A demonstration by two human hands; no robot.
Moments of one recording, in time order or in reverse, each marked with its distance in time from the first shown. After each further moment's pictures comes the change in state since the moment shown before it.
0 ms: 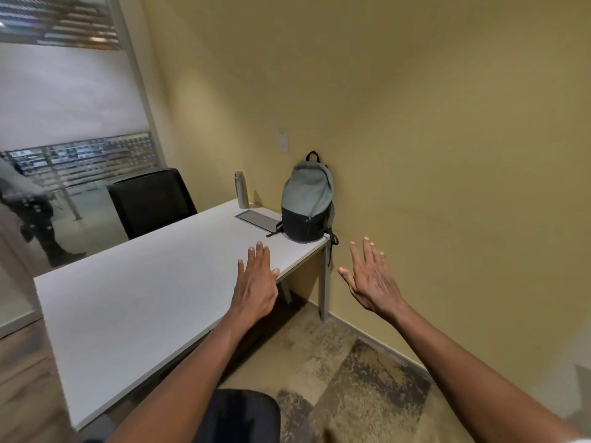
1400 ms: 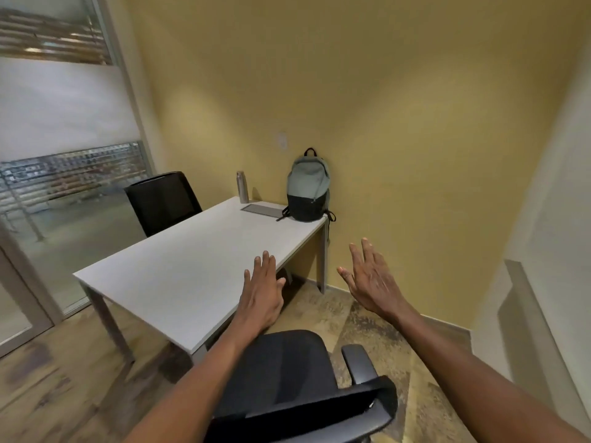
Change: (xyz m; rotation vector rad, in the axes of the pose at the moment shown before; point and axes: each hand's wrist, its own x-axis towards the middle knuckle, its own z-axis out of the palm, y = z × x) left_hand -0.293 -0.188 -0.171 -0.114 -0.114 0.168; right_hand -0.286 -0.317 -0.038 -0.010 0.108 0.143
